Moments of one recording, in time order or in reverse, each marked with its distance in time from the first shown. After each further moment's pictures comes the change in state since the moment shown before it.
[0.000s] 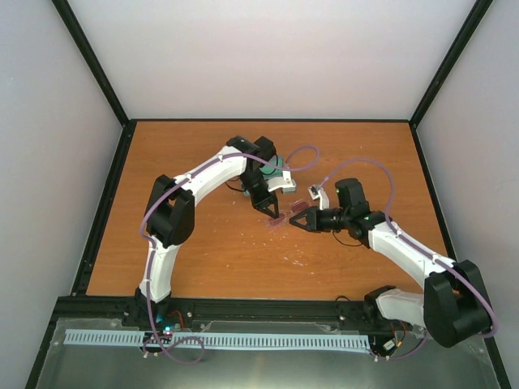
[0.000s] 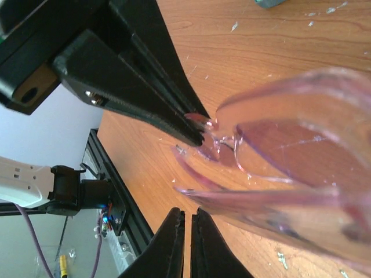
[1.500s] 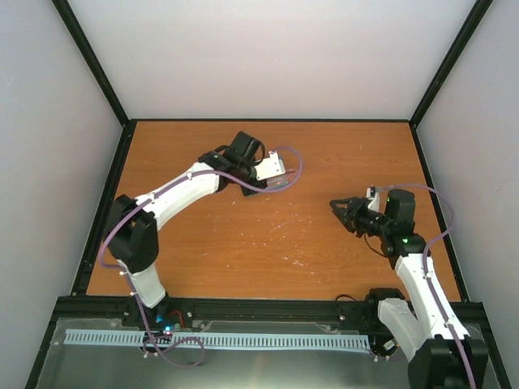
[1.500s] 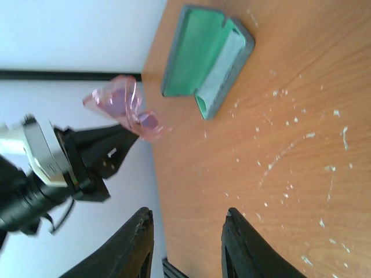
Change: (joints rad) left arm -0.002 -0.318 -0.342 0.603 -0.491 -0.023; right arm -0.338 -0.380 -0.114 -0.084 0.042 0.529
